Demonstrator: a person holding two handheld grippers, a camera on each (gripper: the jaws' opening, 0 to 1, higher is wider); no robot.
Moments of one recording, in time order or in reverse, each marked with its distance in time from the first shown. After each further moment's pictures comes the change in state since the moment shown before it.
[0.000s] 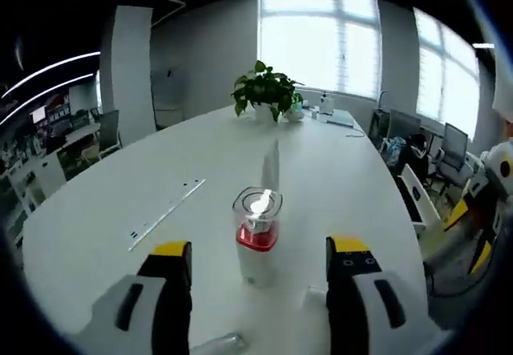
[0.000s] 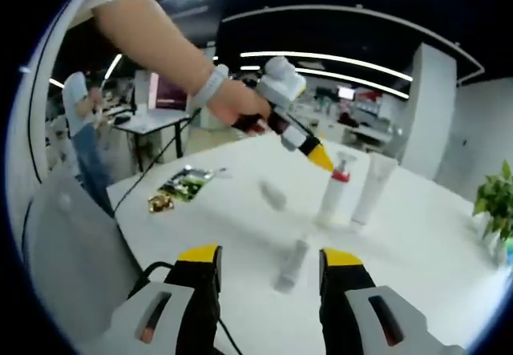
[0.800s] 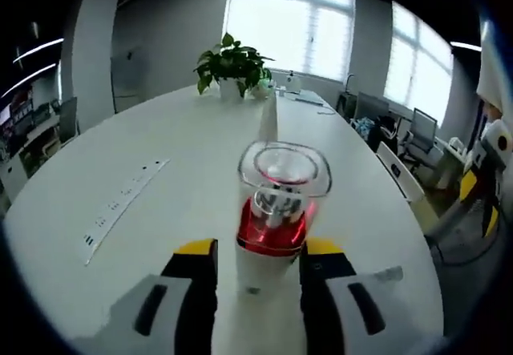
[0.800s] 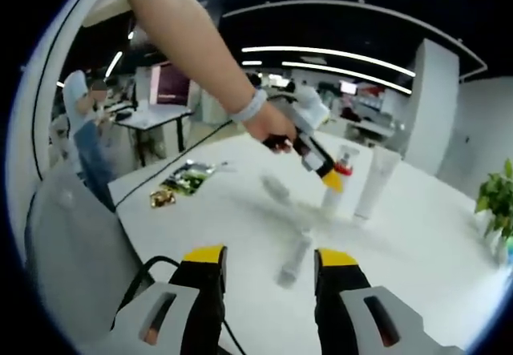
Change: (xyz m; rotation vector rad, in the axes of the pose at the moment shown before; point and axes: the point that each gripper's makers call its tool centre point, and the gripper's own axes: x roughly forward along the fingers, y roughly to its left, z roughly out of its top) left arm 0.053 -0.002 -0.022 0.097 0.070 -0.231; right arm 0.001 0.002 -0.007 -0.003 0.031 0.016
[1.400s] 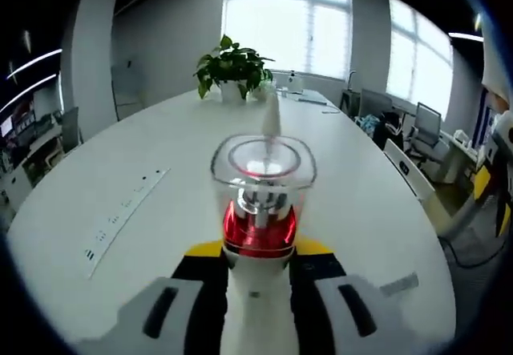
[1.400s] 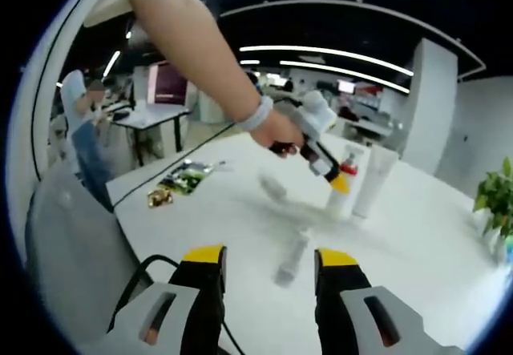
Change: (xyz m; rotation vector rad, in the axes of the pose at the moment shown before) left arm 0.018 0.011 0.013 0.032 -0.019 0.060; right arm 0.000 -0.003 -0.001 0.005 0.001 -0.015
